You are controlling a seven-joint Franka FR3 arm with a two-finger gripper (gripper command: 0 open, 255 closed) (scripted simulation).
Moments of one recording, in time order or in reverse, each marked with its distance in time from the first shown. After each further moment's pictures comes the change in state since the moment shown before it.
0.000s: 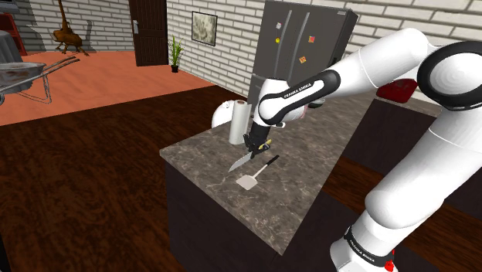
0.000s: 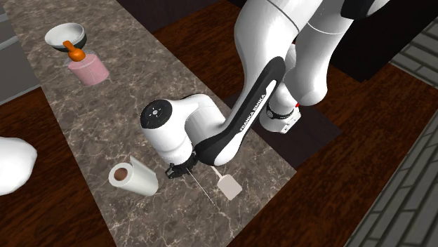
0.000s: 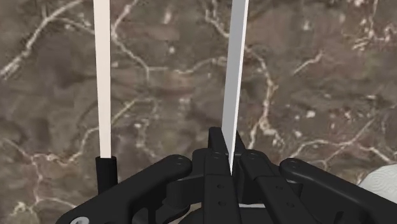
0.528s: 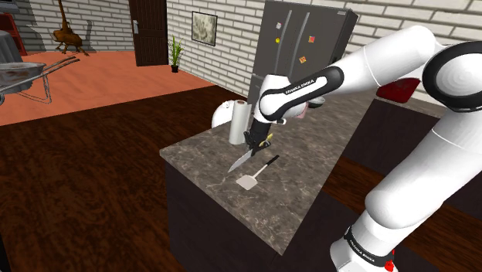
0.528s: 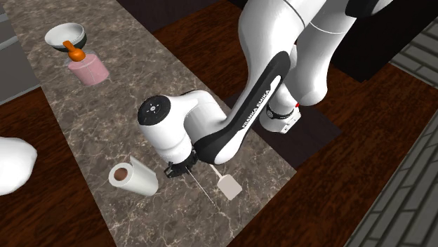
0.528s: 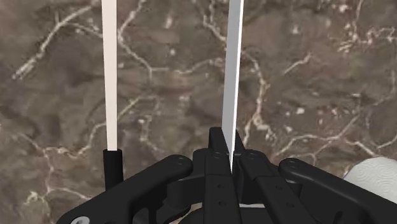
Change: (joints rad) arm 0.000 -0.028 0.000 0.014 0.008 -0.040 -0.001
